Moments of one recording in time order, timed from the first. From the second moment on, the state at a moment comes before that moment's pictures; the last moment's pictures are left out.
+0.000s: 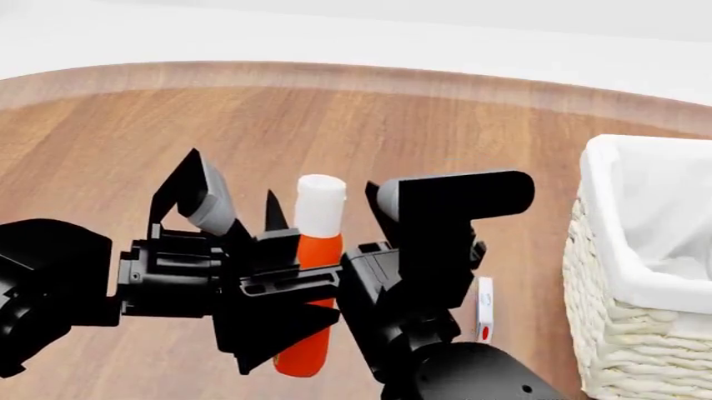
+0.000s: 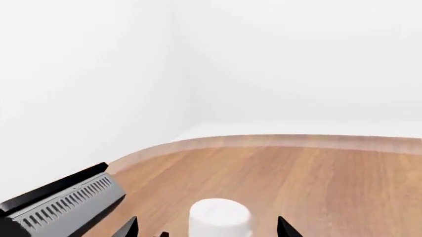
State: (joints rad) left arm -1.16 -0.29 0.80 -0.65 -0.76 -0.63 0.90; right arm 0.64 0.25 -0.30 -0.33 0.88 0.74 0.30
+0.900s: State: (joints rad) left arm -1.15 -0.30 0.82 -0.64 -0.76 -0.63 0.90; right arm 0.67 0.24 -0.34 -0.17 0.85 0.67 0.24
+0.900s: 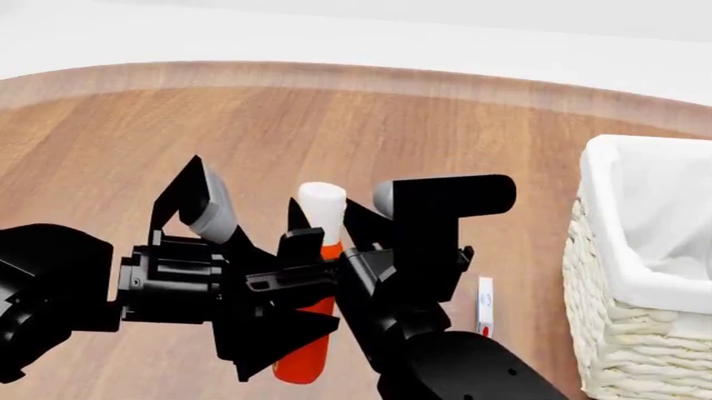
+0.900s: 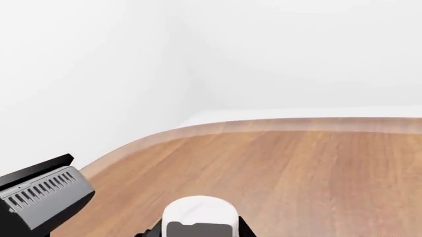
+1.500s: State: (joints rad) left arm -1.12 -0.32 0.83 -0.57 -0.76 -0.63 0.87; right arm 0.69 0.24 -0.35 -0.10 0.83 0.62 0.22
